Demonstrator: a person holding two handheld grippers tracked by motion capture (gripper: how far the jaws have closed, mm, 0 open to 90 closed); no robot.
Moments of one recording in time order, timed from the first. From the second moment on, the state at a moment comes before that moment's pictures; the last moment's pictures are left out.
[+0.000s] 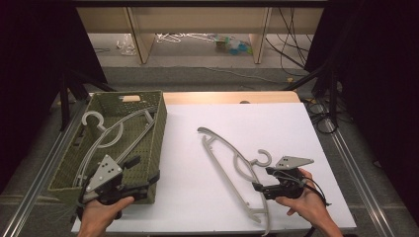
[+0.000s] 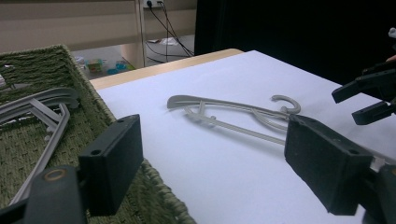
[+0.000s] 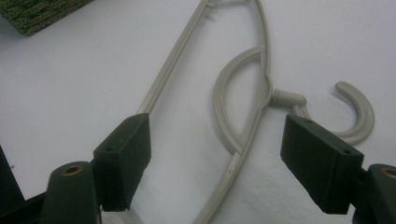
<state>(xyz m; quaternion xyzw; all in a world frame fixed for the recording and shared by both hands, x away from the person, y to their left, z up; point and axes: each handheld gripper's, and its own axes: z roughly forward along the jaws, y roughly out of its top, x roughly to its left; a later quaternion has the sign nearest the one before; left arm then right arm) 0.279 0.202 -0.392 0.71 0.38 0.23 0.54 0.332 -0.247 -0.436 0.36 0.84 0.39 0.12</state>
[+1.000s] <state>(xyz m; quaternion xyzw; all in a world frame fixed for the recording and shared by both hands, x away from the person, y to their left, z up) 0.246 0.162 -0.419 0.74 0.33 0.21 0.54 0.345 -0.233 -0.461 0.38 0.86 0.31 0.13</state>
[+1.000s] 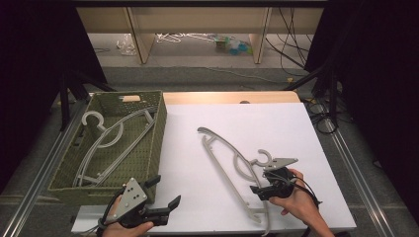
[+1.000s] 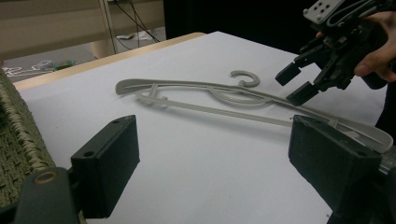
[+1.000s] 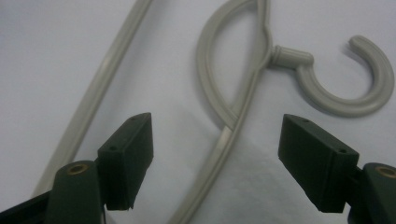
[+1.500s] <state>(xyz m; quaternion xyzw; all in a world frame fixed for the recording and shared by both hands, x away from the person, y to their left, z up) 0.249 0.162 -0.422 0.74 0.34 0.20 0.54 0.365 -0.221 -0.470 0.40 0.88 0.24 0.09</state>
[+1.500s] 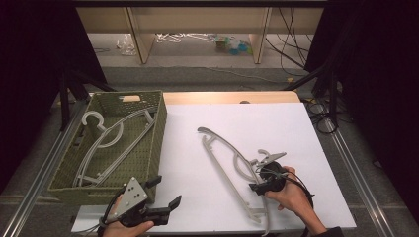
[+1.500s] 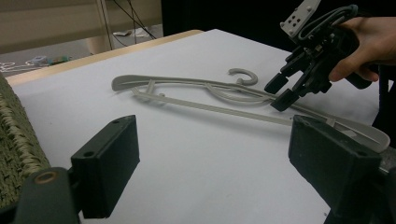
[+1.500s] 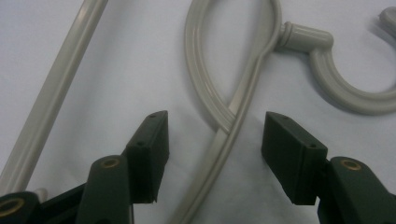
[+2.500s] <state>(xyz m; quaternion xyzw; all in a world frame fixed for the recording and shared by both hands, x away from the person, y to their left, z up) 0.248 0.163 -0.423 0.74 0.33 0.19 0.55 0.368 -0.219 -0.462 0.37 0.91 0.18 0.07</state>
